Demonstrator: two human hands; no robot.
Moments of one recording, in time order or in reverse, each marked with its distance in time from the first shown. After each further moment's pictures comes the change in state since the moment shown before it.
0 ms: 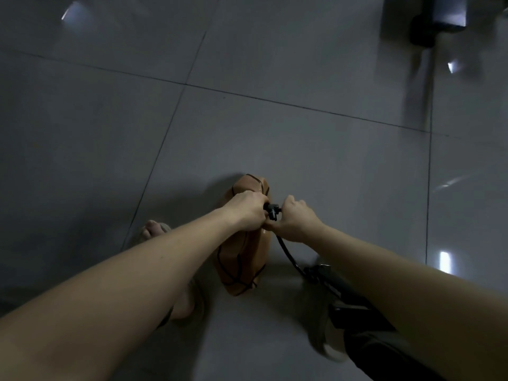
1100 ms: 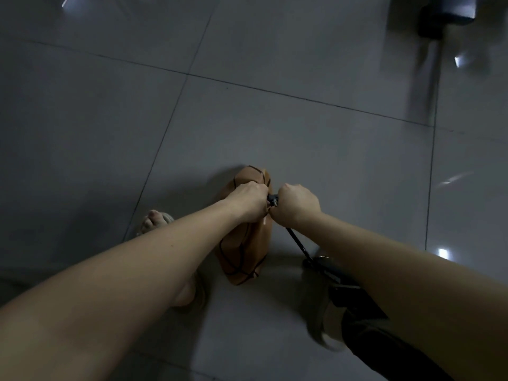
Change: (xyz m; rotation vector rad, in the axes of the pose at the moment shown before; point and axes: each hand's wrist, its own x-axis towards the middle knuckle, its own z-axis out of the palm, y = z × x) left_hand 0.008 -0.004 0.007 0.082 0.029 0.026; right_hand -0.009 -0.021 -0.015 -0.233 0.102 -0.091
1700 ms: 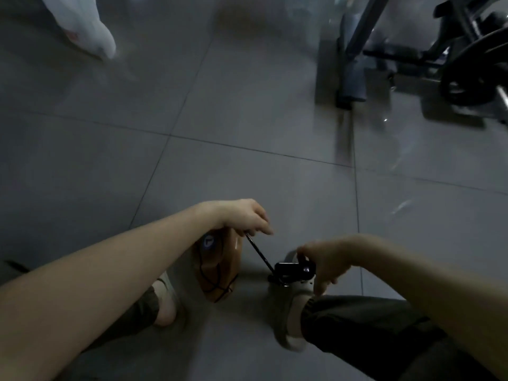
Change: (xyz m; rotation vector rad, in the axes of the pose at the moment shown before) left_hand -0.126 0.110 -0.102 -0.276 -0.265 0.071; right_hand -0.182 0.063 -0.130 -0.126 -0.737 0.007
